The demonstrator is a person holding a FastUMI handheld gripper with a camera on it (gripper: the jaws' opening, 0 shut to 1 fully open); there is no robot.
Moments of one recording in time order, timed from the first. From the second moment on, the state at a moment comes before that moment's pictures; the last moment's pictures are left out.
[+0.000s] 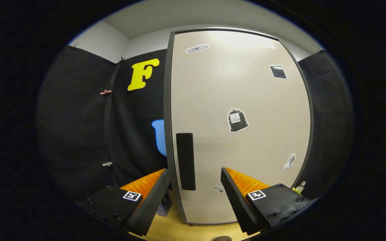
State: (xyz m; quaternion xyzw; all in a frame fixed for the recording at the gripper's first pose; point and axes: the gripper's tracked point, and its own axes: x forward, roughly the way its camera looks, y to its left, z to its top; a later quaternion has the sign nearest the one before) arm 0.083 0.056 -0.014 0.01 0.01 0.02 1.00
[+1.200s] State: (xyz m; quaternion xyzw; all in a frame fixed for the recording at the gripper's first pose) arm 0.131 0.068 -0.038 -0.02 0.03 -0.01 1.00
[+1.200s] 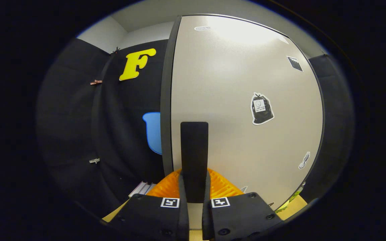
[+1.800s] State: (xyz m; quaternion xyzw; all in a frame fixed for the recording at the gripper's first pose) arm 0.040 0.051 -0.033 -0.01 0.04 0.05 1.00
